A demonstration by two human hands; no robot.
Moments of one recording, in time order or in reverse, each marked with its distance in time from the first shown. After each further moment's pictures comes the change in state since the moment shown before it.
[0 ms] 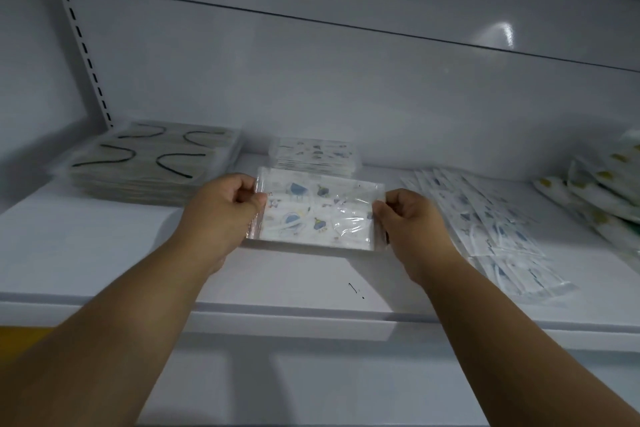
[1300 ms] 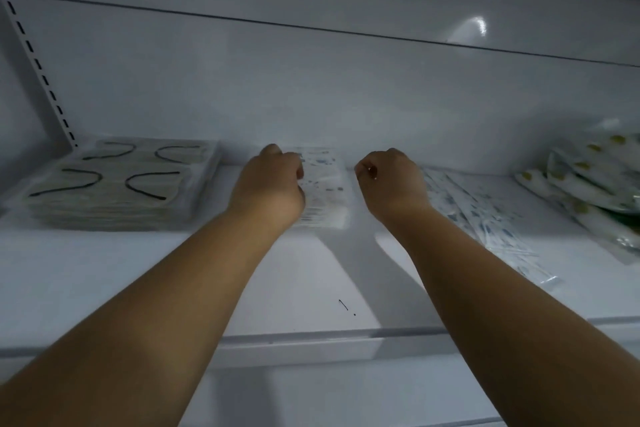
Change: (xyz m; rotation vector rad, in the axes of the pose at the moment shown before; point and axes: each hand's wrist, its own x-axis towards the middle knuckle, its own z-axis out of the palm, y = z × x) left_hand 0.045 0.055 0.064 0.814 -0.071 0.389; right_hand 0.068 -0.030 0.000 -0.643 0.108 -0.207
